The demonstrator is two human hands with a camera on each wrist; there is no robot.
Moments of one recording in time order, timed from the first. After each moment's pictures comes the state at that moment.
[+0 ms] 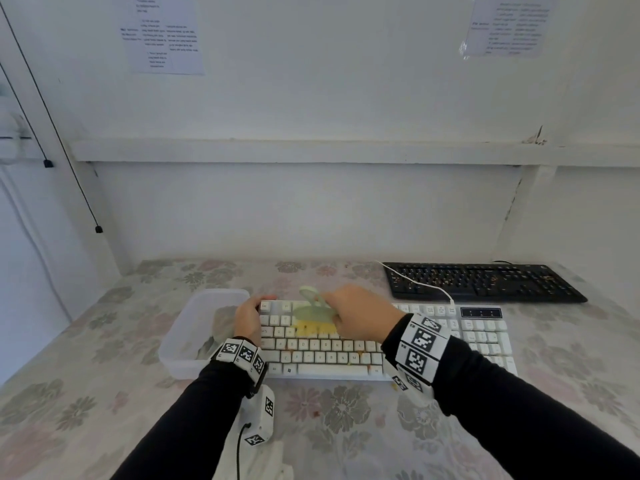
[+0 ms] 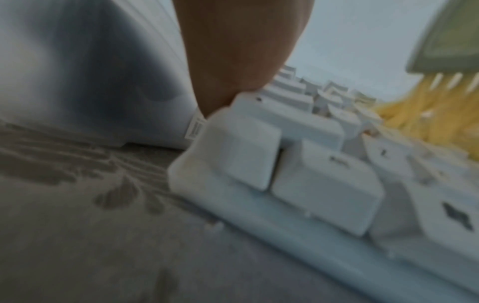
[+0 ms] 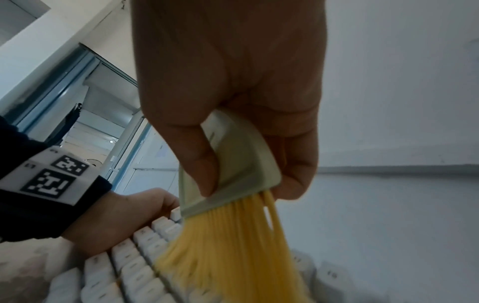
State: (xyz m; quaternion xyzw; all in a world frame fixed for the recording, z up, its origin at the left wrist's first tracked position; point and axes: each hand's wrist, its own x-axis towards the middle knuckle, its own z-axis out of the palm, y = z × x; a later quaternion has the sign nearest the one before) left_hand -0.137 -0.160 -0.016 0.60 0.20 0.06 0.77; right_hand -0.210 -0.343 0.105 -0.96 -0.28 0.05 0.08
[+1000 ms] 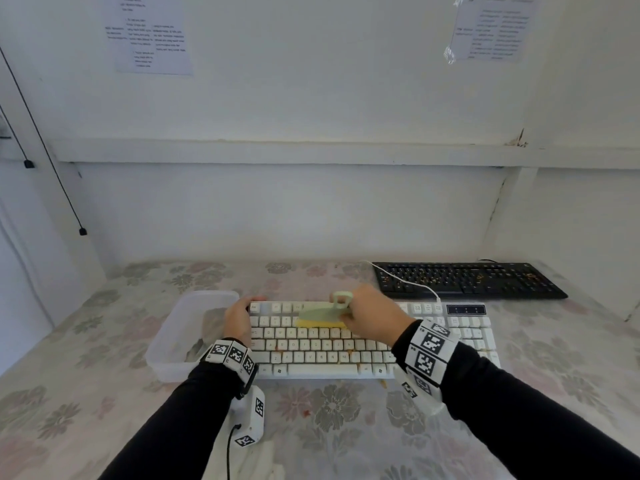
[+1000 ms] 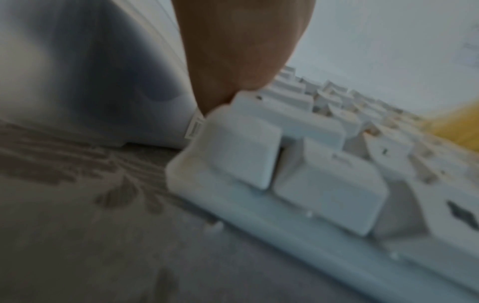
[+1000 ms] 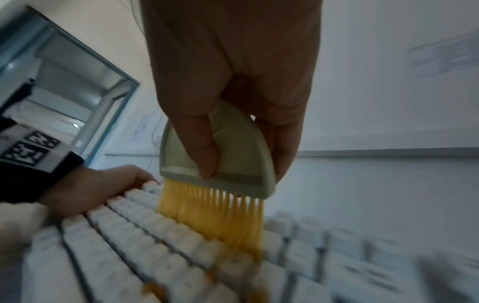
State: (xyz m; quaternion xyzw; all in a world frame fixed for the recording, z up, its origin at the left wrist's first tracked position) left_hand -0.141 -0.160 -0.014 0.61 0.19 0.06 0.77; right_hand -0.190 -0.378 0.070 -0.98 -0.18 0.02 0.12
